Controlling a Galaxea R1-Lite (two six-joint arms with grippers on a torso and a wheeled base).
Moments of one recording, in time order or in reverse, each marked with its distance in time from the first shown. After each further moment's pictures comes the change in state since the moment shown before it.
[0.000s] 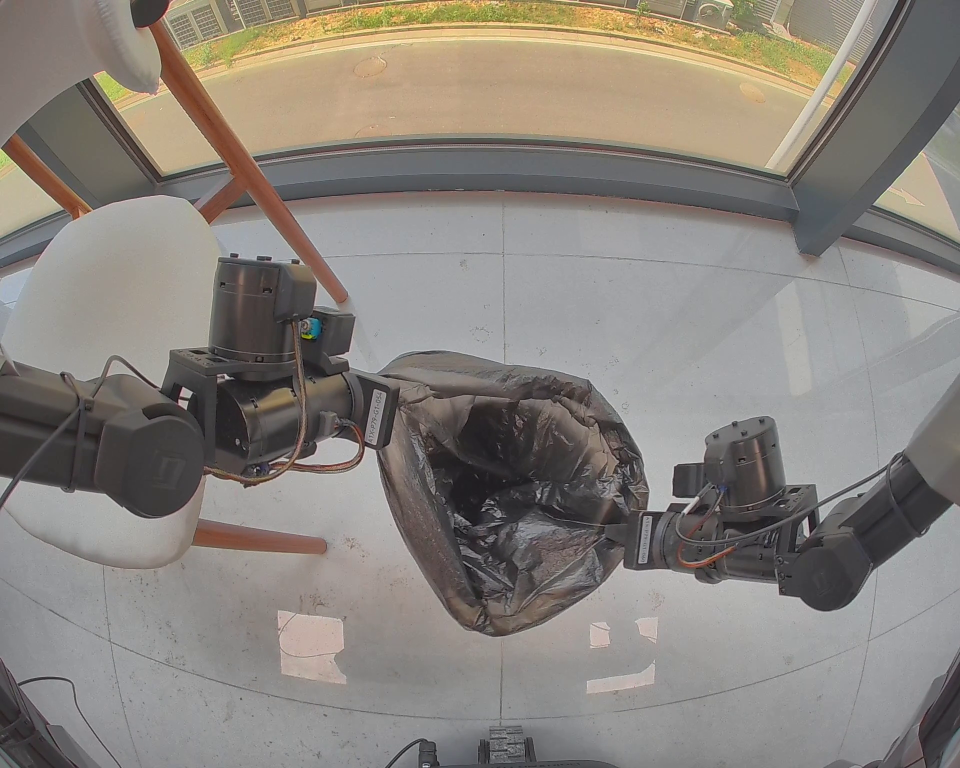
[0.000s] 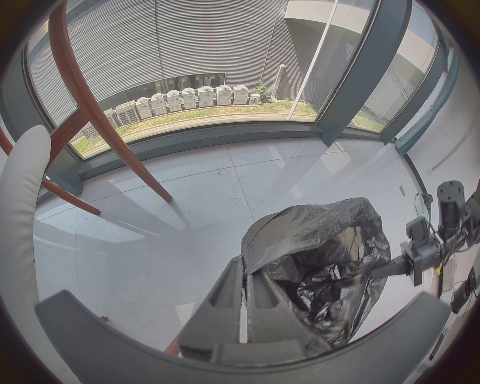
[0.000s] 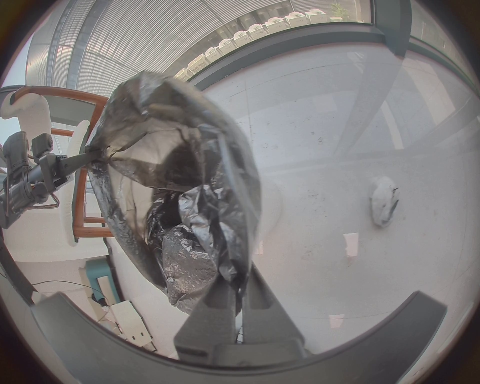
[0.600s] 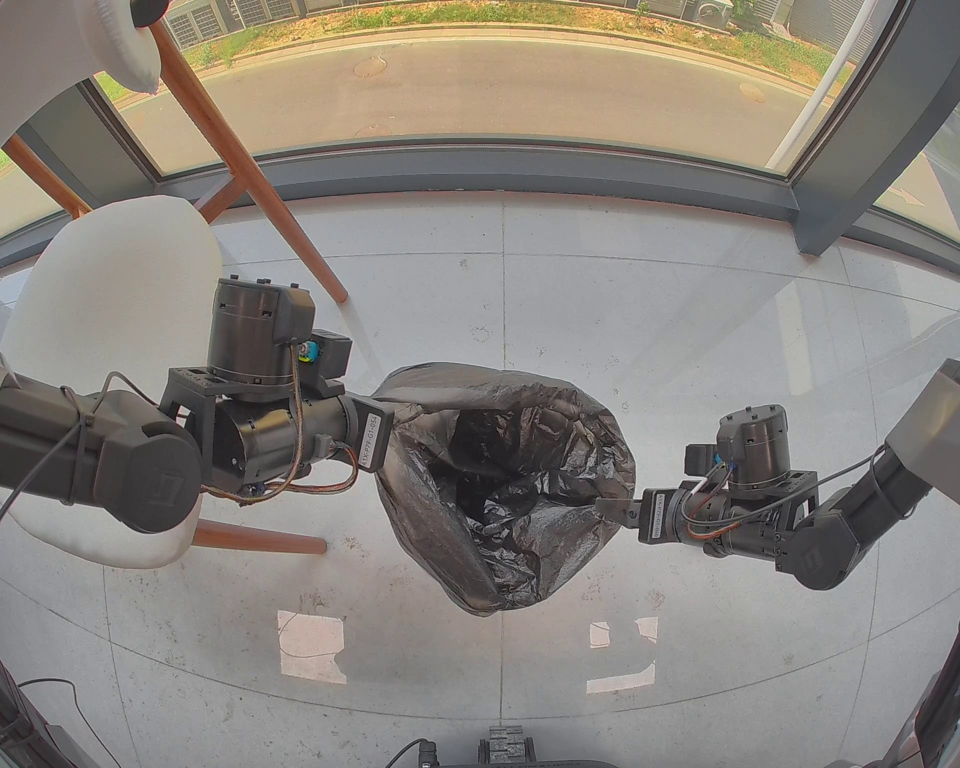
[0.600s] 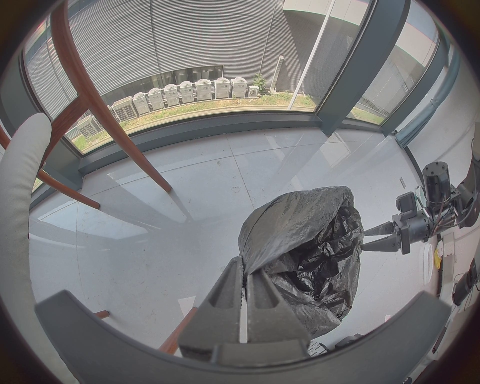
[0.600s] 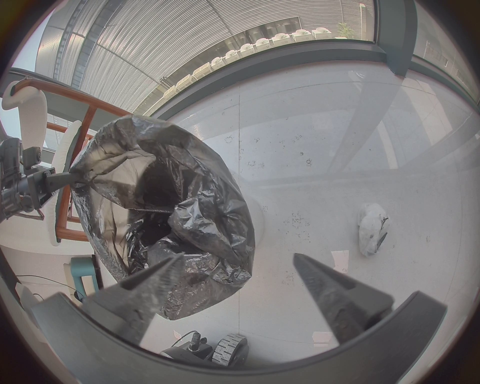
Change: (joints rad) left arm 0.004 -0.006 0.048 0.003 0.001 0.005; right arm -0.071 0.061 -0.044 -0.084 0.006 -0.094
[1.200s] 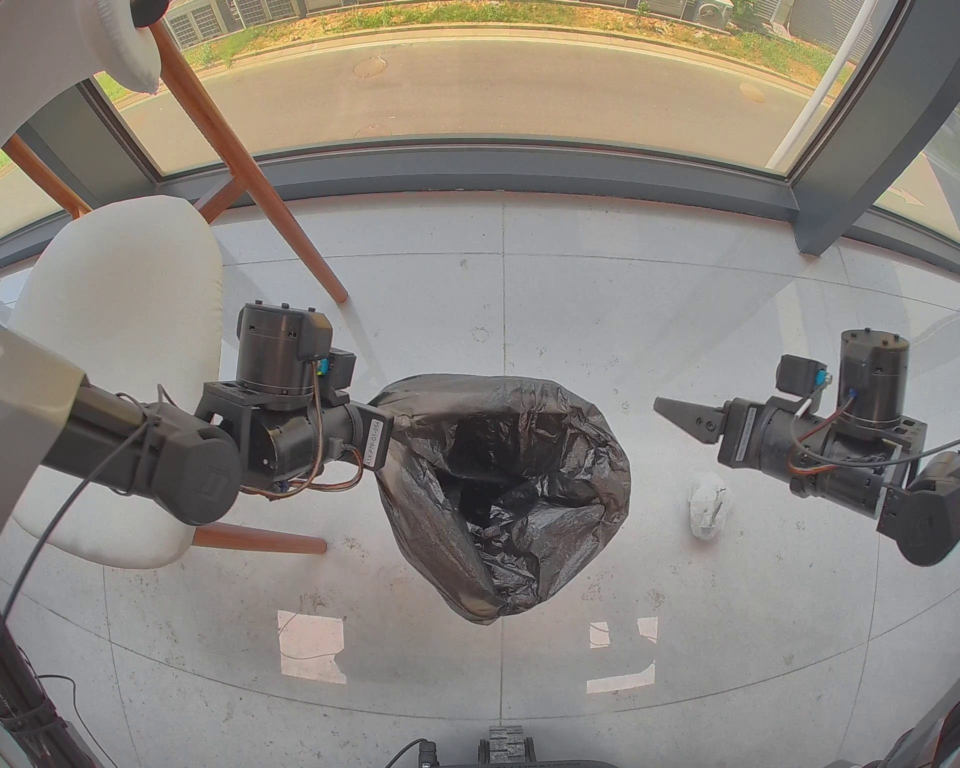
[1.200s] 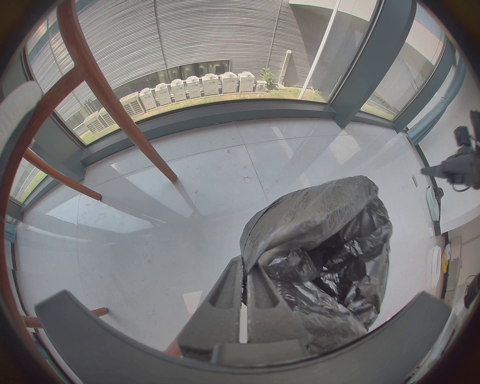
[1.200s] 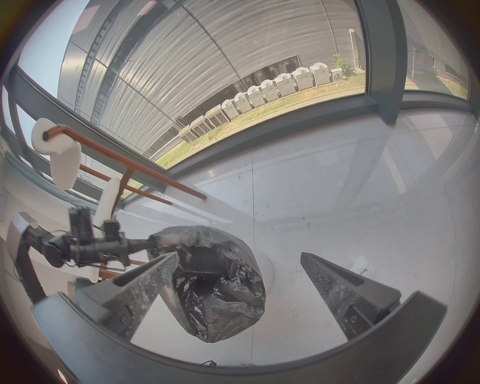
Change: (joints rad) left arm 0.063 0.166 -0.045 -0.113 0.002 0.006; right arm -0.056 -0.365 0.068 0.001 0.029 0.009
